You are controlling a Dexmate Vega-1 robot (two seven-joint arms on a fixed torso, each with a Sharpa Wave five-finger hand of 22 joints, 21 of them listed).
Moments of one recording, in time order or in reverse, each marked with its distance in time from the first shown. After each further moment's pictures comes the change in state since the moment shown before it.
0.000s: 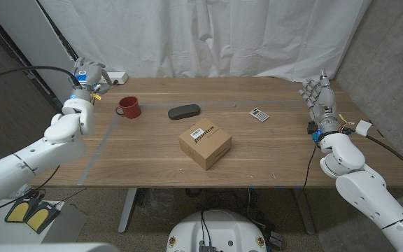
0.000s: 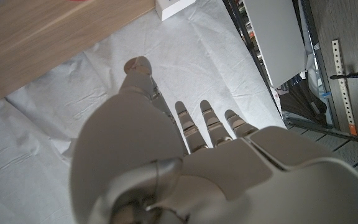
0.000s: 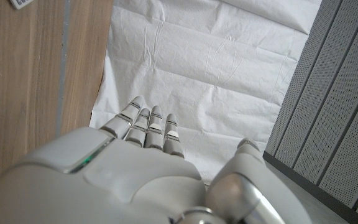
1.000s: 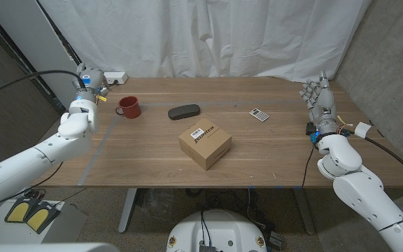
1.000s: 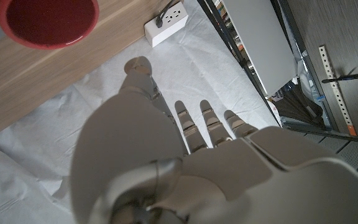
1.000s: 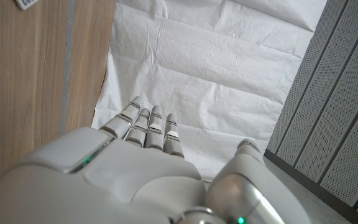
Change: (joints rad) left arm -0.181 -0.088 0.161 0.232 0.072 -0.032 -0.029; left_hand 0.000 0.000 0.009 -0.005 0.003 0.000 0.000 0.000 0.000 0.007 0.000 -0.002 0.002 0.007 0.001 0.000 0.000 -0.003 -0.003 0.000 0.000; right arm -0.001 0.018 -0.014 -0.014 -0.026 -0.014 -0.038; right_hand -0.001 0.009 0.000 0.000 0.000 0.000 0.000 0.000 0.000 0.000 0.000 0.000 0.000 0.000 0.000 0.000 0.000 0.000 0.000 0.000 0.000
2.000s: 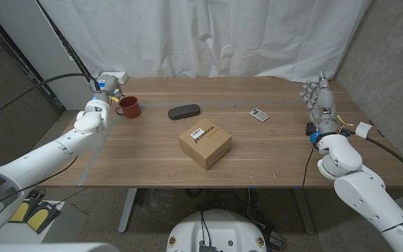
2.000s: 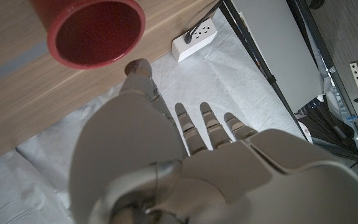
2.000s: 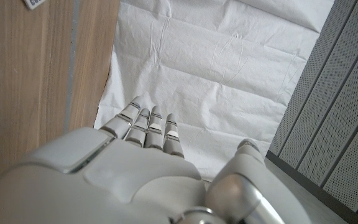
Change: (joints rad) left arm -0.155 -0.118 0.127 0.199 0.002 -0.110 -0.031; left_hand -0.004 -0.004 0.000 -0.001 0.001 0.000 0.000 0.000 0.000 0.000 0.000 -0.006 0.000 0.000 0.000 -0.007 0.000 0.000 0.000 -0.004 0.000; right arm -0.024 -0.008 0.013 -0.046 -0.003 -0.048 -0.038; right_hand 0.000 0.000 -0.004 -0.004 0.000 0.000 0.000 0.000 0.000 0.000 0.000 0.000 0.000 0.000 0.000 0.000 0.000 0.000 0.000 0.000 0.000
